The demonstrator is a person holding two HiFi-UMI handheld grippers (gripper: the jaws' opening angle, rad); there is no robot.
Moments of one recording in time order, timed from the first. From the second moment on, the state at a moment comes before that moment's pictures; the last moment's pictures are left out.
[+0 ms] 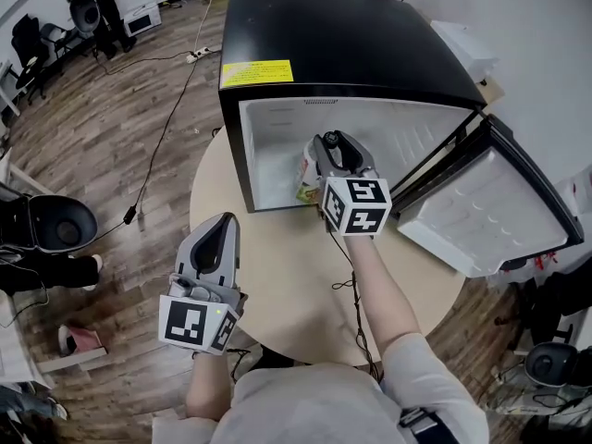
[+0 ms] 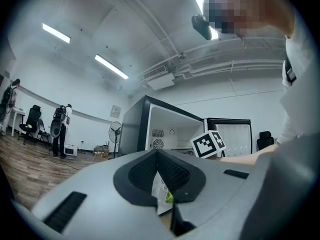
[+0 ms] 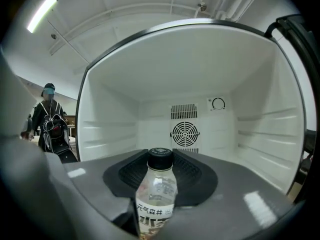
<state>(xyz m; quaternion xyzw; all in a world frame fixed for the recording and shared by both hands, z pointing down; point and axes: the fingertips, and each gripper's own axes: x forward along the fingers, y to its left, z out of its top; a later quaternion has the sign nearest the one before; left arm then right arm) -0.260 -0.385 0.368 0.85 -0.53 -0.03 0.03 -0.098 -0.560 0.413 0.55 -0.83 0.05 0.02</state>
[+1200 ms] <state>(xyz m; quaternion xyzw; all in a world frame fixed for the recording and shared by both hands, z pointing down) -0.318 -0.392 0.394 0.84 -0.54 -0.03 0.05 -0.149 -0.604 0.449 0.56 -0.83 0.05 0.07</state>
